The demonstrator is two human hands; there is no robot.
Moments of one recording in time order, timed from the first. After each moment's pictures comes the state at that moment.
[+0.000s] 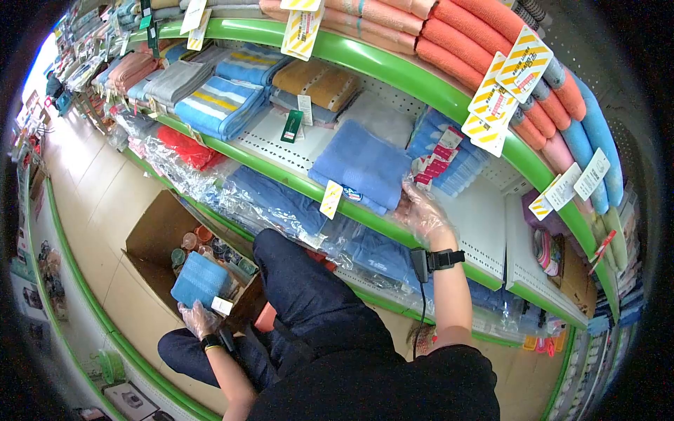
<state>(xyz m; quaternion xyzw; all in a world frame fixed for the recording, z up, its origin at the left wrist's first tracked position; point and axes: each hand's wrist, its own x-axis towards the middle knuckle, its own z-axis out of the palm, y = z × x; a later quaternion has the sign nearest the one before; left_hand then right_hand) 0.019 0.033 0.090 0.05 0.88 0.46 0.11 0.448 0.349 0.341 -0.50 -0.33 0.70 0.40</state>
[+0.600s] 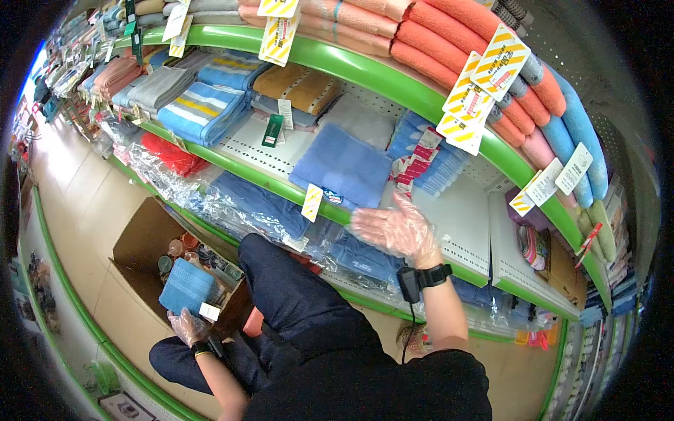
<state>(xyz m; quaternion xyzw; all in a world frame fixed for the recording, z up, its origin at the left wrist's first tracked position) 0.027 0.032 0.117 0.04 0.88 0.45 0.15 0.451 0.311 0.363 -0.25 -0.13 0.92 0.27</state>
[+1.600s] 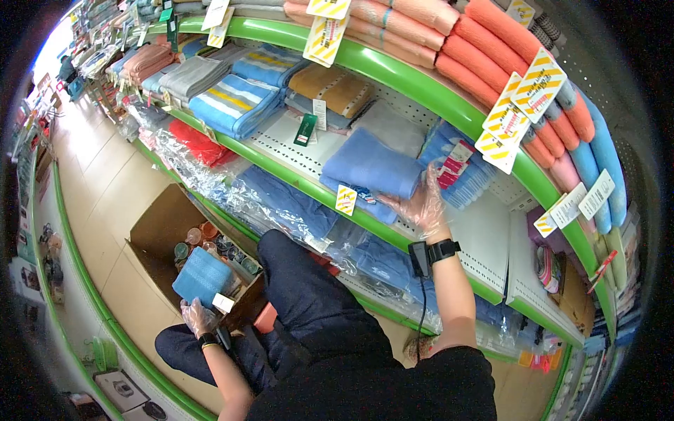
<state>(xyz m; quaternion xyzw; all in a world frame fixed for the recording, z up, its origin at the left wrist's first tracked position) 0.012 0.020 0.081 0.07 0.89 0.44 0.12 0.424 0.374 0.354 -0.20 -0.24 0.86 0.39</state>
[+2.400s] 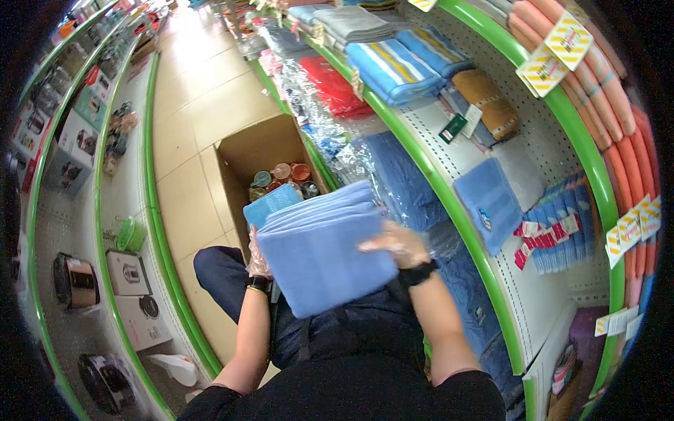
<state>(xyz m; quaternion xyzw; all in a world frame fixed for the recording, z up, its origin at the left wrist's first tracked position) 0.051 0.034 0.182 -0.03 0.36 0.79 0.50 0.257 0.277 0.231 -0.20 -0.65 0.73 0.06</state>
